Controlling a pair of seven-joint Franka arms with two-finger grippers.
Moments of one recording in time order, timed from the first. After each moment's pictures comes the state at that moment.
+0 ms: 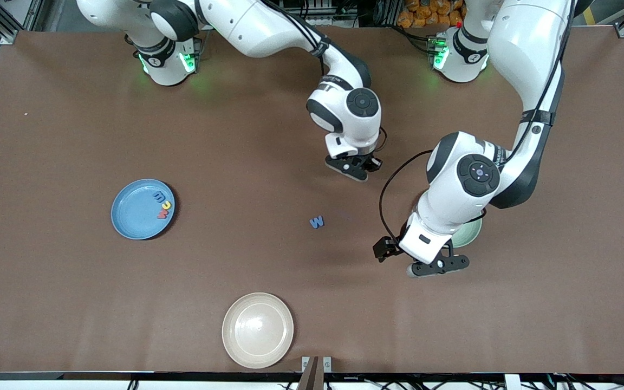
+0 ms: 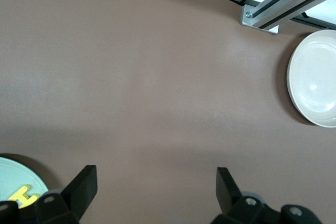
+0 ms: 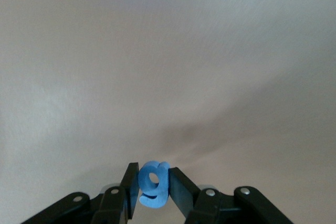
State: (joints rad) left arm -0.29 0.63 -0.17 -1.38 0.01 2.27 -0.60; right arm 0.96 0.94 -0.03 -1.10 0.10 2.07 1.42
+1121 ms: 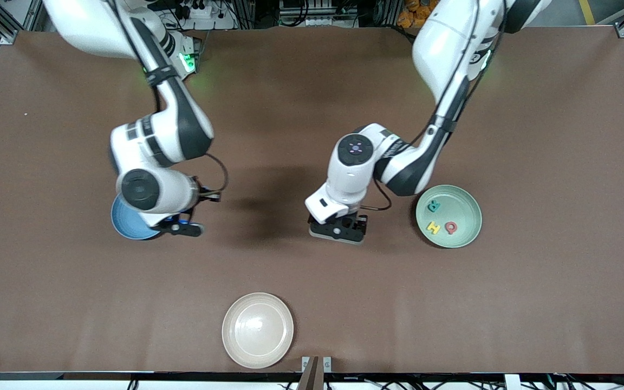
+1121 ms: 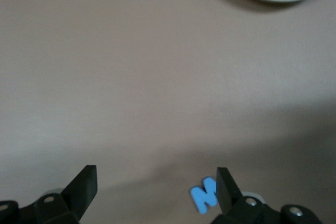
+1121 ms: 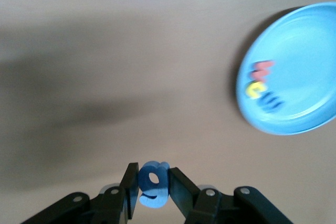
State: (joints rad) left arm -0.66 0.80 -0.03 -1.40 0.17 2.45 -0.58; right arm 0.36 0.46 -0.08 -1.63 0.10 1.75 0.37
